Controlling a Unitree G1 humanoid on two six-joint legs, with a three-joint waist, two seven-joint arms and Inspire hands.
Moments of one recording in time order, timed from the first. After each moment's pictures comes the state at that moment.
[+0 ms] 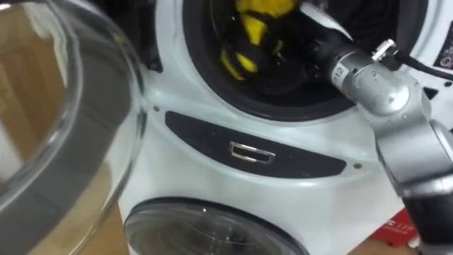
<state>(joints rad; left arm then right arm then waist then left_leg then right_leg) 0.17 0.31 0.04 1.17 0.03 0.15 0.09 -0.60 -0.67 0.16 -0.19 0.00 0.28 0.28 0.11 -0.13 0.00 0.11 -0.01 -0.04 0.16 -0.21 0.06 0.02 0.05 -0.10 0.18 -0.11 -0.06</state>
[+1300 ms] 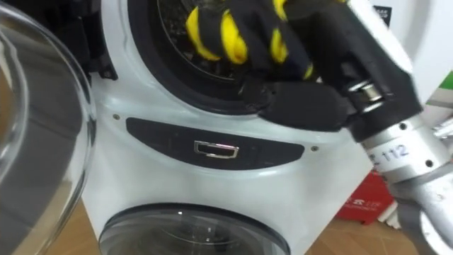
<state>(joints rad) 0.29 0.24 0.16 1.17 -0.01 0.06 0.12 -0.08 -0.57 -0.19 -0.68 0.35 0.12 0.19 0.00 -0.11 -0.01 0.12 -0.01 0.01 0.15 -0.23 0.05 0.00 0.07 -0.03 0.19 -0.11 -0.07</state>
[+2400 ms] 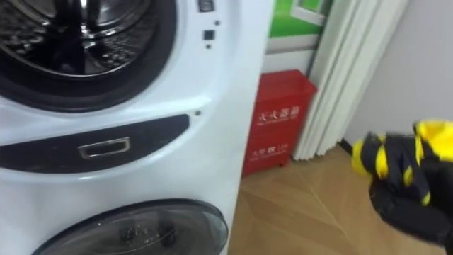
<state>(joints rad) 0.18 0.28 0.06 1.15 -0.01 0.04 0.11 0.44 -0.39 -0.43 -0.28 0.23 0.13 0.15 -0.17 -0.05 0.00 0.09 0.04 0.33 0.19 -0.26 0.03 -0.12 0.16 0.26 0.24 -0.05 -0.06</state>
